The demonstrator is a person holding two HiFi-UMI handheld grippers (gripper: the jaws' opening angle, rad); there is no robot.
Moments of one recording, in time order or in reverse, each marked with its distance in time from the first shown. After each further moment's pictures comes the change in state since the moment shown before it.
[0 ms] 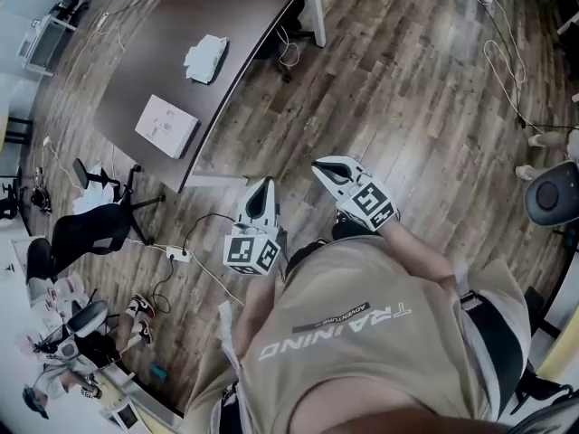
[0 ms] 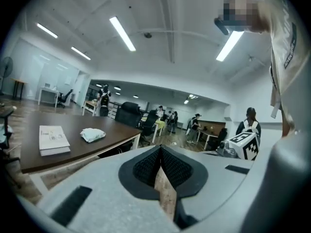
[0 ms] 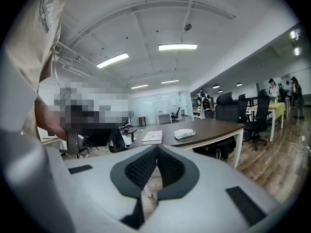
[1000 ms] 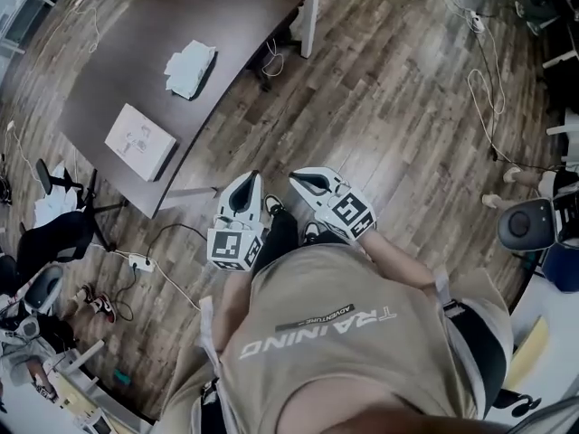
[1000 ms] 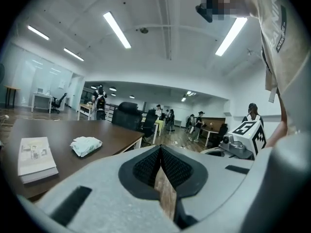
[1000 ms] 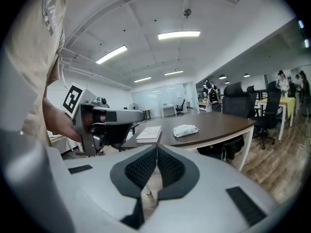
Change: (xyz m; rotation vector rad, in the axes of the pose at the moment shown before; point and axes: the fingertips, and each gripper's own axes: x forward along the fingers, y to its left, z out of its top) left arm 0.117 0.084 0.026 0.075 0.018 -0.030; right arm 0.101 -0.069 0.015 0.016 0.092 0.074
